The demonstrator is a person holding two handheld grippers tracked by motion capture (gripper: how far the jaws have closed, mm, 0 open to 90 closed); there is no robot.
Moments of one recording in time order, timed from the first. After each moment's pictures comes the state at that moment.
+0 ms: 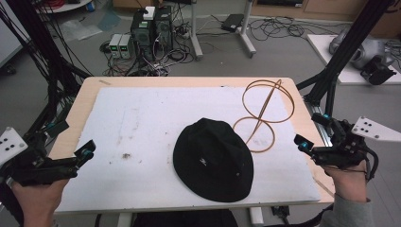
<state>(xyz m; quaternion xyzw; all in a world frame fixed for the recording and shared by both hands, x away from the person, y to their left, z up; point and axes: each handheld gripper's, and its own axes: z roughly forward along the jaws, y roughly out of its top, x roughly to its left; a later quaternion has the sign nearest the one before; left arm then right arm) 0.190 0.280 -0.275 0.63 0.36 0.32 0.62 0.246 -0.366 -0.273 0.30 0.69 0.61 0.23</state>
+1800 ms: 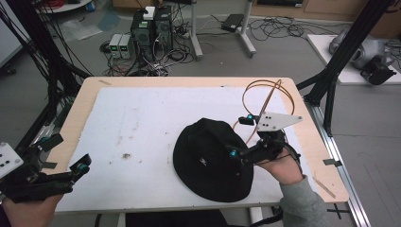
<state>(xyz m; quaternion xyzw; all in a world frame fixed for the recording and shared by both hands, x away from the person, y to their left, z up) 0.165 0.285 -0.286 0.64 0.37 0.32 0.59 0.295 -0.224 -0.307 0.18 0.82 0.53 0.15</state>
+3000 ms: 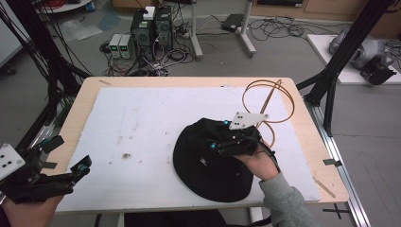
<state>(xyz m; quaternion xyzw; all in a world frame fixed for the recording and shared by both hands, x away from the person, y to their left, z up) 0.165 0.286 -0.290 0.64 0.38 0.31 0.59 0.320 -0.182 -0.338 0.19 0.84 0.48 0.15</state>
